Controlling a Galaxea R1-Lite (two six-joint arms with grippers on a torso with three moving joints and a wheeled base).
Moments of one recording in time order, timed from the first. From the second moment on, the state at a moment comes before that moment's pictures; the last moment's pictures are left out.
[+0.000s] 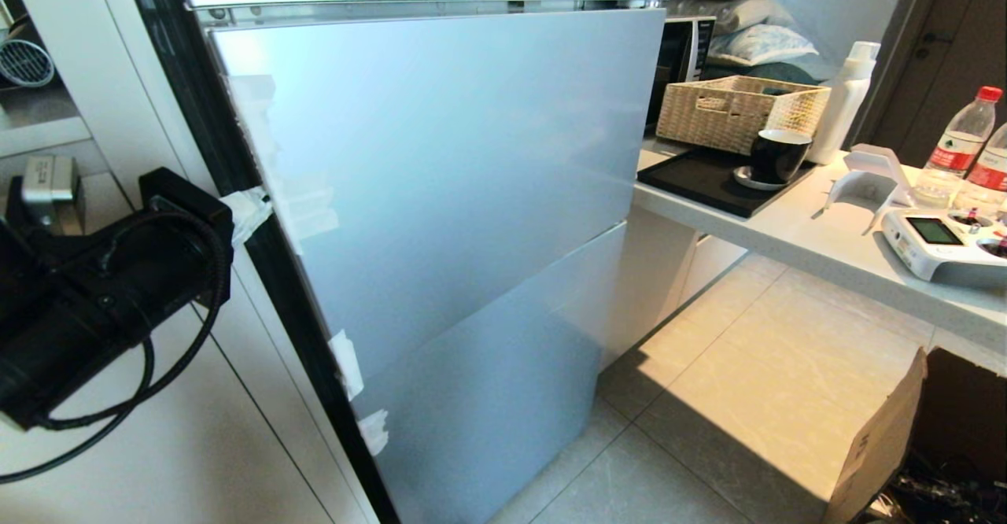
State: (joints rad) left arm -0.29 1.38 -0.61 -0.91 0.02 -0.92; right arm 0.00 0.00 0.00 0.00 0.00 -0.01
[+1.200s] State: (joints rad) left arm -0.65 1.12 -0.36 -0.84 -0.25 -0.83; right arm 0.00 0.00 0.00 0.00 0.00 -0.01
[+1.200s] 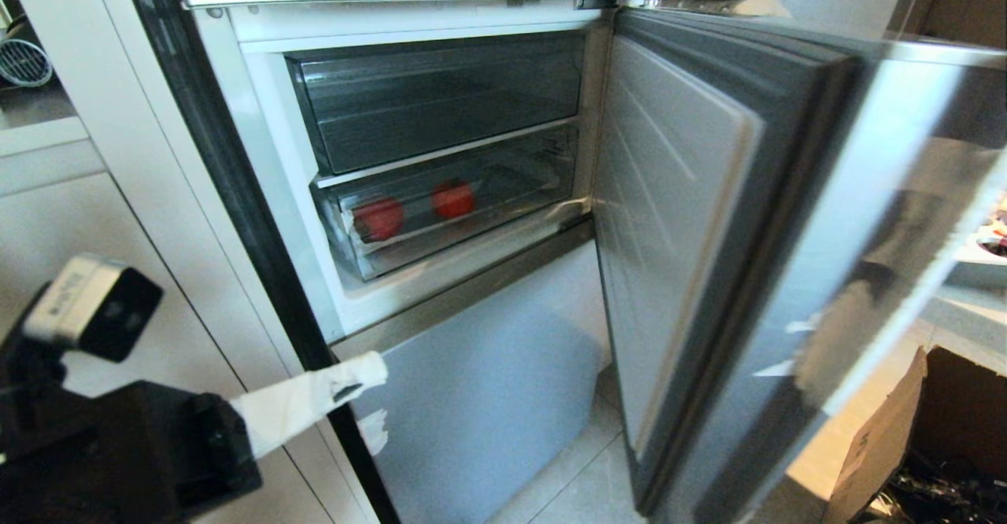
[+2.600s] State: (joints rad) left arm -0.03 0.39 -0.10 0.08 0.34 -0.06; right arm 0.00 0.00 0.00 0.00 0.00 -0.01
